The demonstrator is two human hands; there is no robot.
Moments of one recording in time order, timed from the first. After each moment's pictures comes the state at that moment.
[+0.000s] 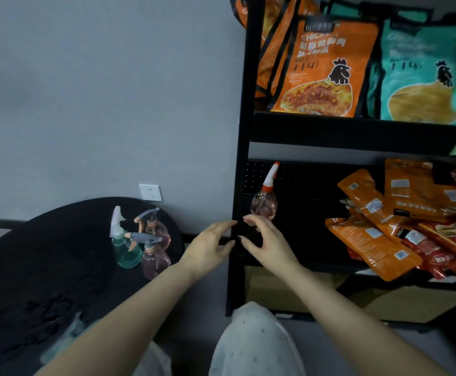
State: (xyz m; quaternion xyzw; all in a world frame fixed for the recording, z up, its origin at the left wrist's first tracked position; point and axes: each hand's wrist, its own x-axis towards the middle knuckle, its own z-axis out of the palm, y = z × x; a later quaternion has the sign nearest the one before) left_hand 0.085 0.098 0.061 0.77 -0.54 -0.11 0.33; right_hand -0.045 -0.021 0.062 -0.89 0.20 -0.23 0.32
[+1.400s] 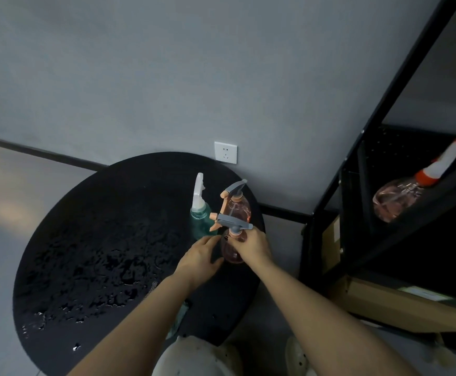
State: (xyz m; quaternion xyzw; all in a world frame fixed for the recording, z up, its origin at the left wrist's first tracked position) left_hand 0.264 0.224 -0.076 0.90 -0.34 -0.23 0.17; right_hand 0.208 0.089 -0.087 -0.82 0.36 -0.02 0.44
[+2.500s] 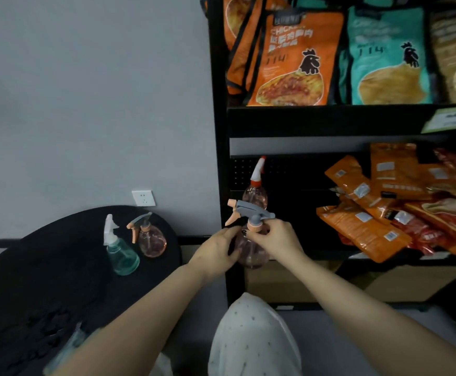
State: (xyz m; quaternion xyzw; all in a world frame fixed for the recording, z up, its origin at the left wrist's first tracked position) left_hand 0.053 0.079 0.062 0.78 -0.56 -0.14 0.24; right_hand -0.068 -0.034 0.072 -0.82 0.40 -0.19 0.35
